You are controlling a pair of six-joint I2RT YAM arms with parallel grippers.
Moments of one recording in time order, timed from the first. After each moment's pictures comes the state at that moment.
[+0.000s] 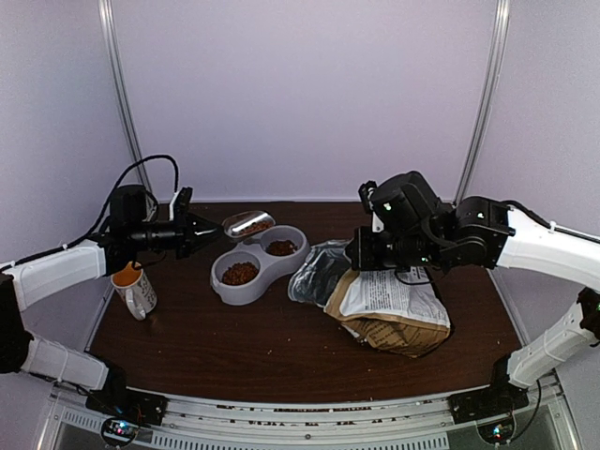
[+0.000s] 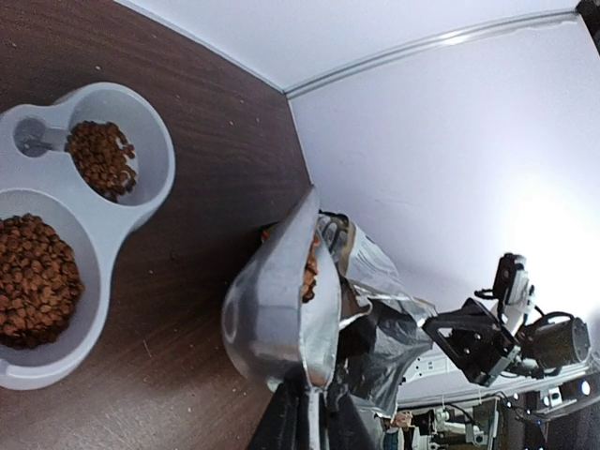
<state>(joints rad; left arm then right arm) -0.30 1.24 0.78 0.13 0.85 -0.91 1.08 1.37 1.34 -0.68 0.35 0.75</state>
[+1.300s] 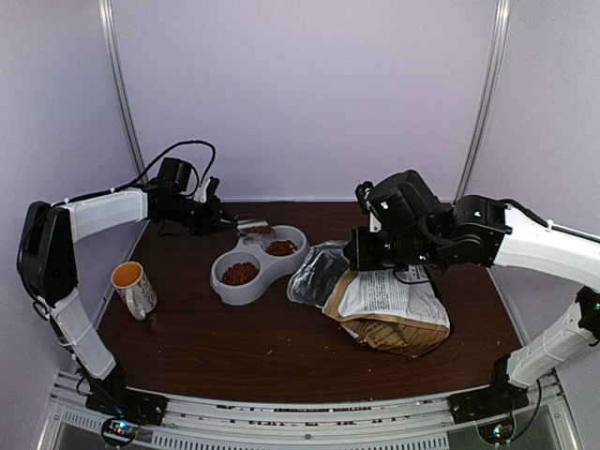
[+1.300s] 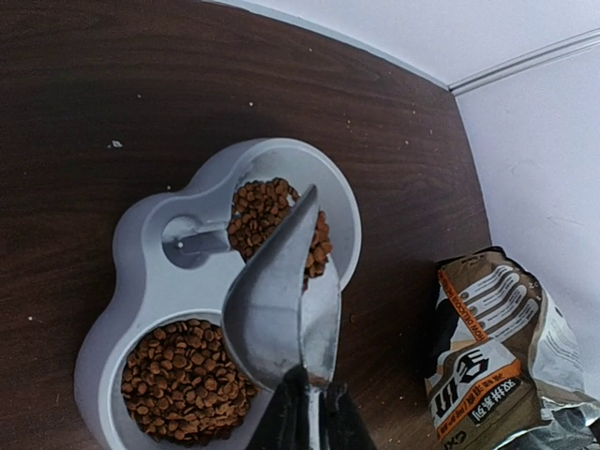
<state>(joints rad) -0.30 1.73 1.30 -0.34 0.56 -0.49 1.08 1.38 1.35 -0.68 0.33 0.74</state>
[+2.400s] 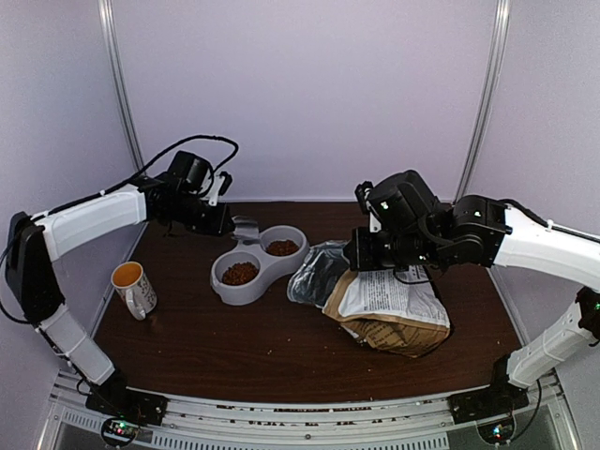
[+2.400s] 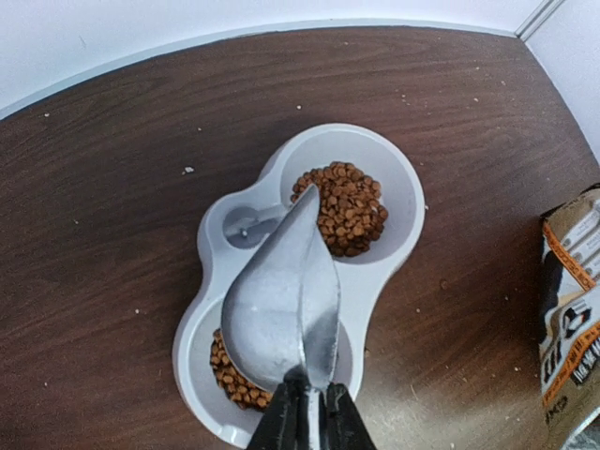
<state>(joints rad) -0.51 1.66 1.40 -0.57 0.10 -0.21 1.08 1.38 1.35 -0.68 0.33 0.73</state>
